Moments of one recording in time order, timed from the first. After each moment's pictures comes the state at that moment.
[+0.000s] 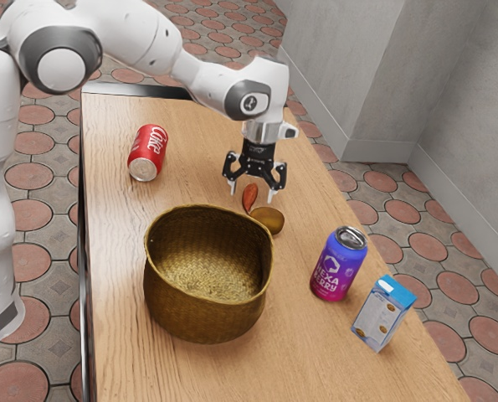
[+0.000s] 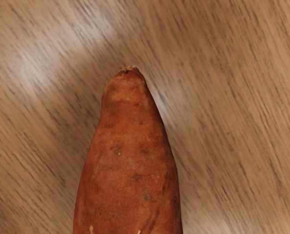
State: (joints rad) arm 0.27 0.14 -0.03 -1.94 -0.24 2.04 -0.68
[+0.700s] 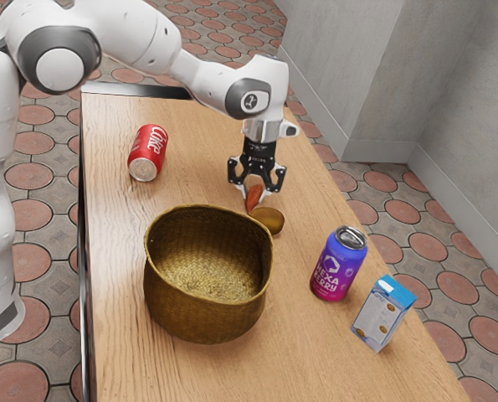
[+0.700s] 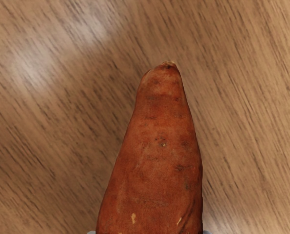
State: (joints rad) arm 0.27 0.14 -0.03 -1.93 -0.26 2.05 -0.68
